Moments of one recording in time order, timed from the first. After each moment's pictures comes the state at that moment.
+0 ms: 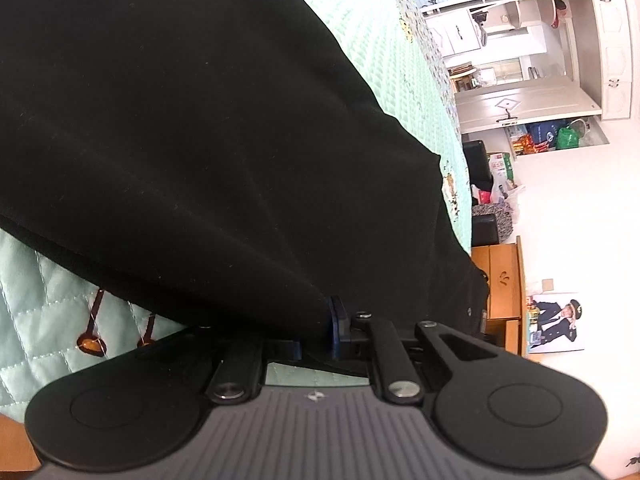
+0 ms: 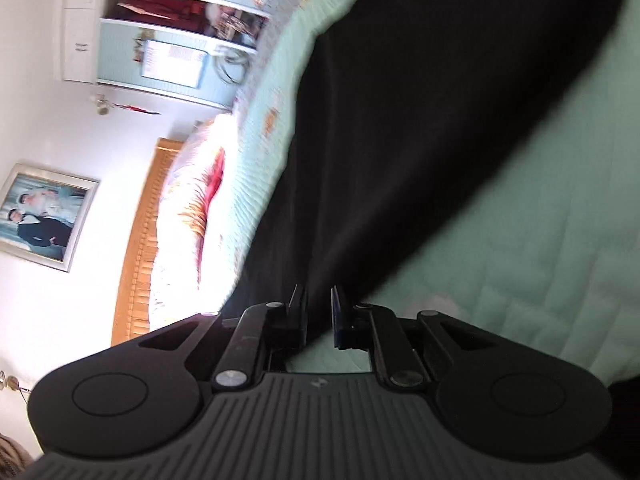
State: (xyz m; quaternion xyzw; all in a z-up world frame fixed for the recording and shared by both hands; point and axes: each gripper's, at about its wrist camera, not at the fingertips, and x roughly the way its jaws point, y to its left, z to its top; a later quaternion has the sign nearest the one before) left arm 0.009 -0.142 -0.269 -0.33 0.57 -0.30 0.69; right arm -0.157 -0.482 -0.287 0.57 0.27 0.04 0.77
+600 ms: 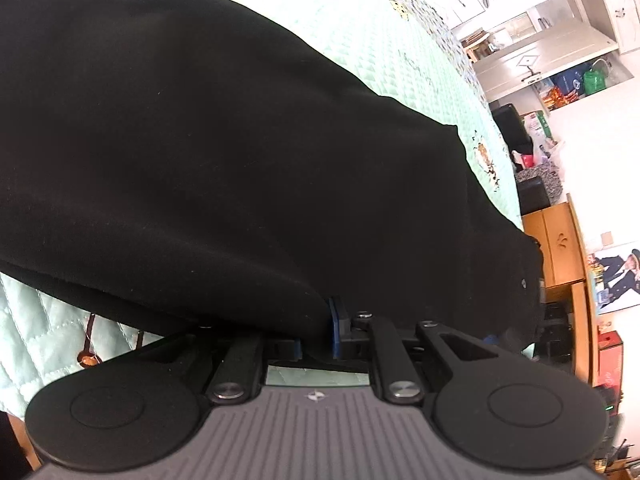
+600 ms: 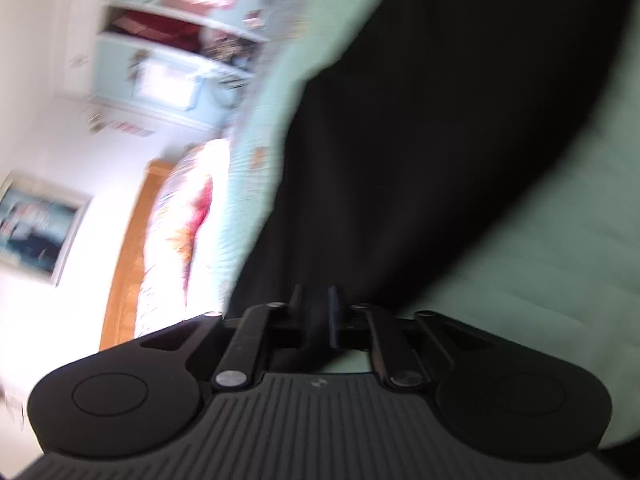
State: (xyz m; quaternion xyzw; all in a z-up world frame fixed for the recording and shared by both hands) left arm 0.003 -0.177 -0.244 -0.21 0.56 -0.29 0.75; right arm -0.154 -0.507 -0.297 0.55 0.26 0.03 0.79
